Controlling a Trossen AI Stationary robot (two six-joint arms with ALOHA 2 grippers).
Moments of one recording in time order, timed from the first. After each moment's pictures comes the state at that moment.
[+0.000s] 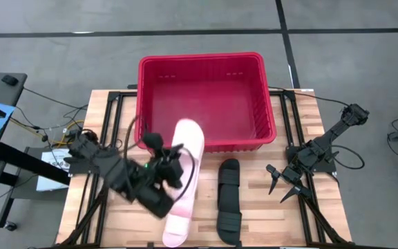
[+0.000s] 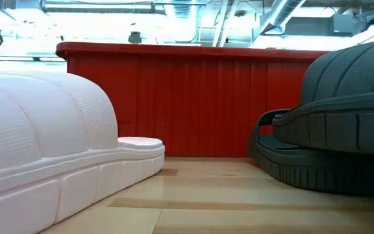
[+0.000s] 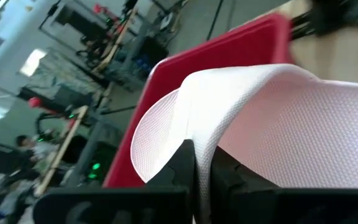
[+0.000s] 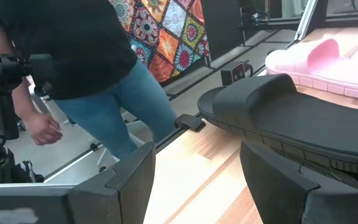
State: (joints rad) left arm -0.56 1.88 2.26 -1.56 -1.22 -0.35; right arm 0.65 0.30 0.00 0.08 -0.26 0.16
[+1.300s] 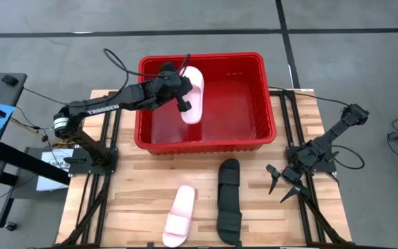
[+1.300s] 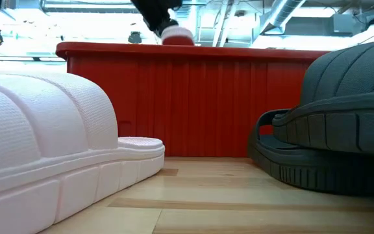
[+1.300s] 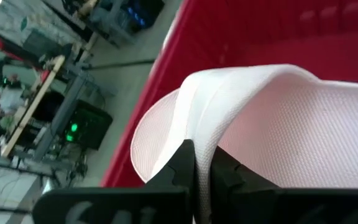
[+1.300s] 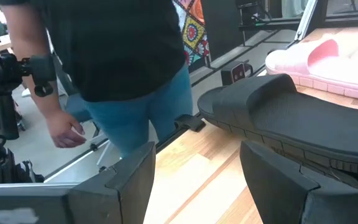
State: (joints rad) left arm 0.35 1.54 1.47 -0.44 -0.55 0.46; right arm 0.65 0.30 0.00 0.08 -0.26 0.16
